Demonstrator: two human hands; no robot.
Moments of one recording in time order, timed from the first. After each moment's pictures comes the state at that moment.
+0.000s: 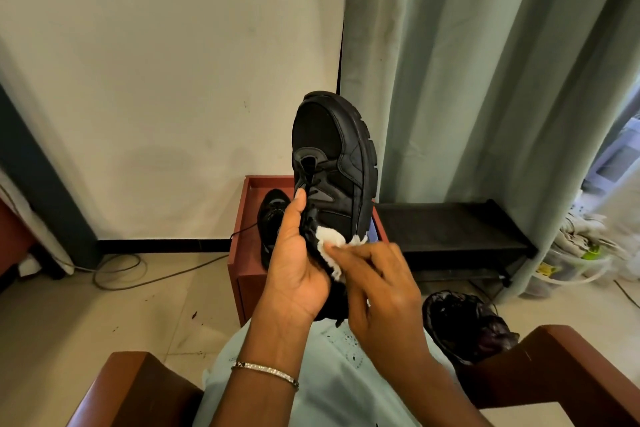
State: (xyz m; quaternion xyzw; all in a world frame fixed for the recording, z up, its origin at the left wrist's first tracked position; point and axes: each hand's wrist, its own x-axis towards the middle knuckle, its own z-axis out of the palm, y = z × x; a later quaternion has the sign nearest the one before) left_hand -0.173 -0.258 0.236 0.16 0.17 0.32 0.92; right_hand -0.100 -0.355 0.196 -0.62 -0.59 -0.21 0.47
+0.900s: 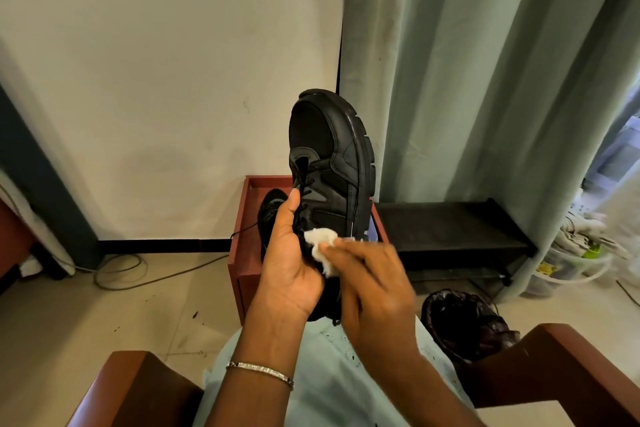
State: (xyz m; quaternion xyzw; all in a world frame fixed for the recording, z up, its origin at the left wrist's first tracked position) left_hand -0.177 -0.253 0.237 0.13 0.17 0.31 0.93; right_hand -0.104 -0.349 0.189 -0.60 -0.59 -0.24 0.49
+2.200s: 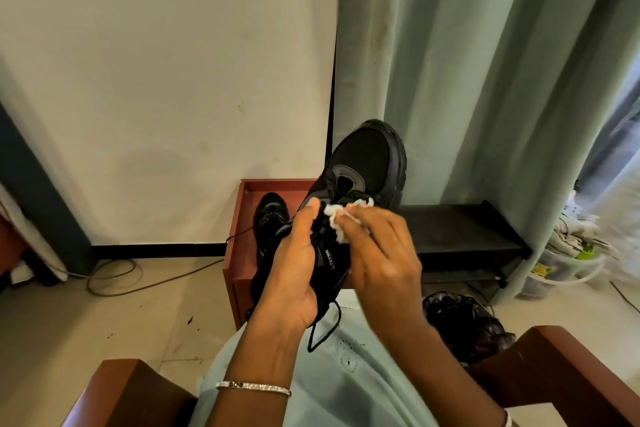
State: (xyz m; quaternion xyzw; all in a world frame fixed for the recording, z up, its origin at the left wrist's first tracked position) left_hand -0.175 -0.272 0.242 0.28 0.26 0.31 0.87; right_hand -0.078 -0.329 0.211 -0.61 -0.56 -0.36 0.42
